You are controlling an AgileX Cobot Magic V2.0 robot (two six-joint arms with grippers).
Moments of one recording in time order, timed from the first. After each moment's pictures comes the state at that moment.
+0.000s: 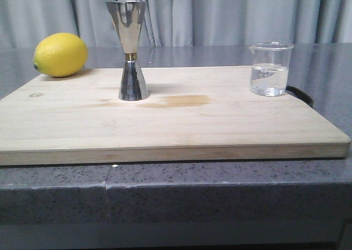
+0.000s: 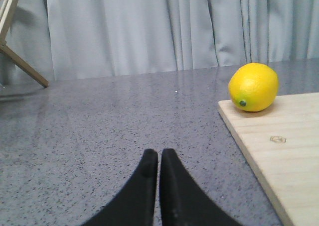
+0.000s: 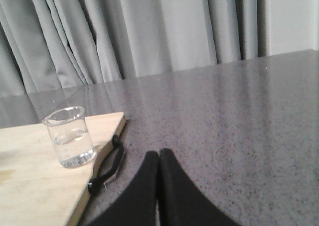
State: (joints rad) left arm -0.03 0.00 0.00 0.04 0.05 0.00; right arm 0.07 -0.01 0.02 0.03 -0.02 0.11
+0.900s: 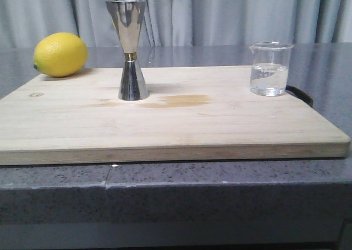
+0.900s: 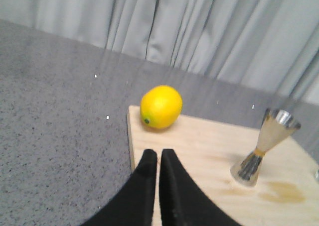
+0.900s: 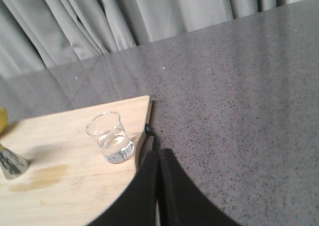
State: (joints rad) left arm -0.03 0.22 -0.38 -0.58 0.43 0.21; right arm 0.14 0.28 -0.49 0.05 0.47 0.19
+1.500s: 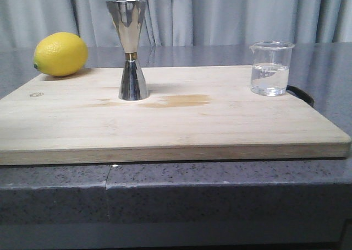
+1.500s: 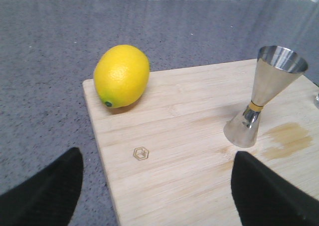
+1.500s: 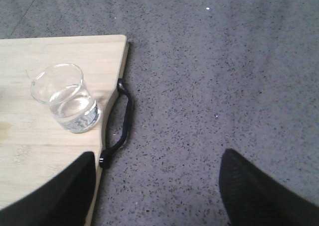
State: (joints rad) left arm -0.03 0.78 -0.53 -1.19 0.50 1.11; right arm 0.14 0.73 -0.61 0.05 0.45 0.06
